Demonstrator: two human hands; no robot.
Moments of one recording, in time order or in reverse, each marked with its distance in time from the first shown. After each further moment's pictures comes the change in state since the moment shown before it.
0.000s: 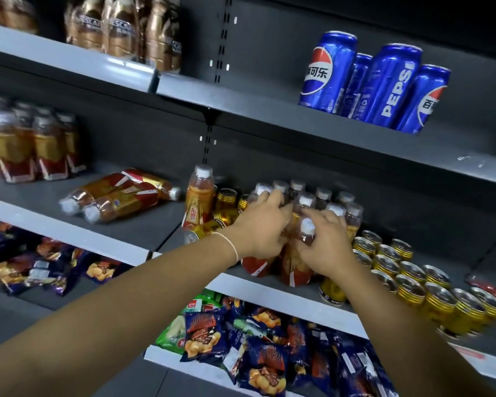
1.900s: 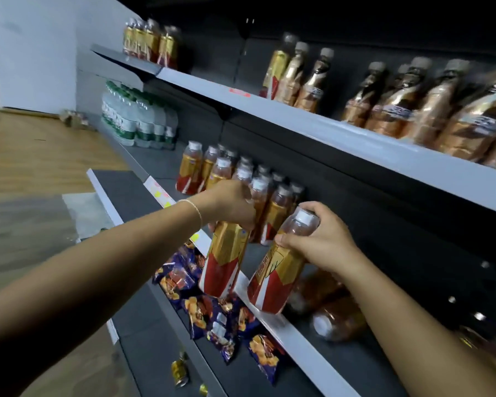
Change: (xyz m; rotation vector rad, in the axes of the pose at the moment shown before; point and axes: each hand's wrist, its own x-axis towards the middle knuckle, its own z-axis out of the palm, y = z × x) left_hand -0.241 -0.471 -0.212 -0.247 0.075 -1.061; right_hand 0.163 -0.517 0.158 0.754 -0.396 -0.333
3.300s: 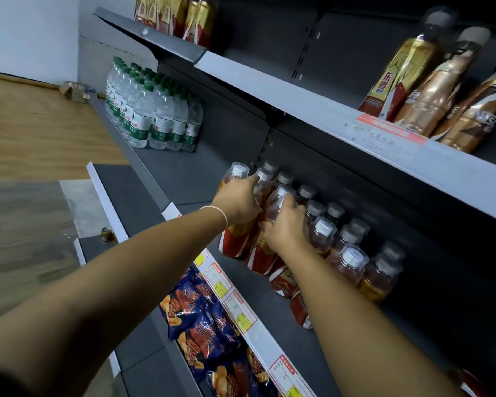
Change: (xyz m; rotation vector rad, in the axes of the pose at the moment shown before) left_hand 0.270 -0.188 -0.050 0.056 0.314 0.143; right_hand 0.286 -0.046 0.249 -0.540 0.071 0.052
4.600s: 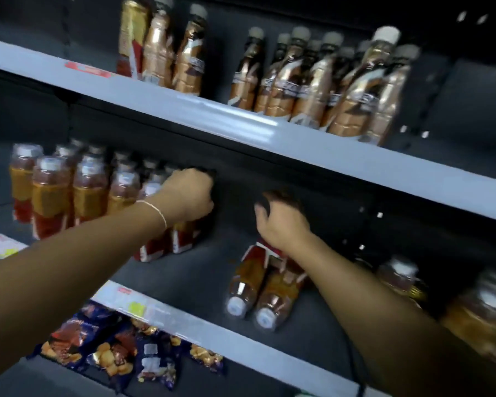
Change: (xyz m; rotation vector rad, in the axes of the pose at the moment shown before) left_hand -0.133 0.278 0.043 0.322 -0.183 0.583; right_hand -0.217 0.251 -0.212 -0.157 0.205 0.183
